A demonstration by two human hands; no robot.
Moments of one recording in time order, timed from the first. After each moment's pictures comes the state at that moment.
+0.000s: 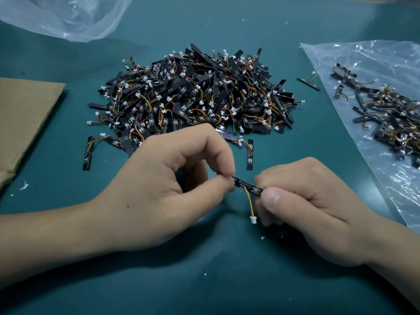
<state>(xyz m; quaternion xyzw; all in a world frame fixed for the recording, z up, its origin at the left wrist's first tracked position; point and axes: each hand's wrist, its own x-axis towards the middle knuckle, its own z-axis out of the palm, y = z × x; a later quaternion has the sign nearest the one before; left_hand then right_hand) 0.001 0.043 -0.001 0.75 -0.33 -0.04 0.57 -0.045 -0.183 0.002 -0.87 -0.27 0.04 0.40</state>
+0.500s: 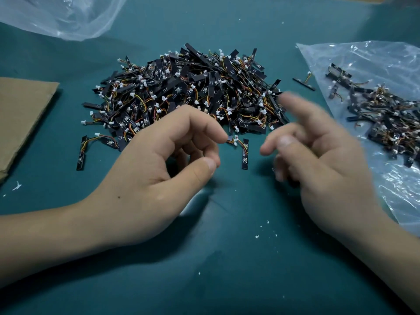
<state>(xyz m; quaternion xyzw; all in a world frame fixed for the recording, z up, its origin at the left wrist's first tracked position) 0.004 0.043 0.002 0.76 -0.32 -0.03 0.57 -0.037 -0.188 -0.010 -0.80 -0.06 -0.14 0.58</state>
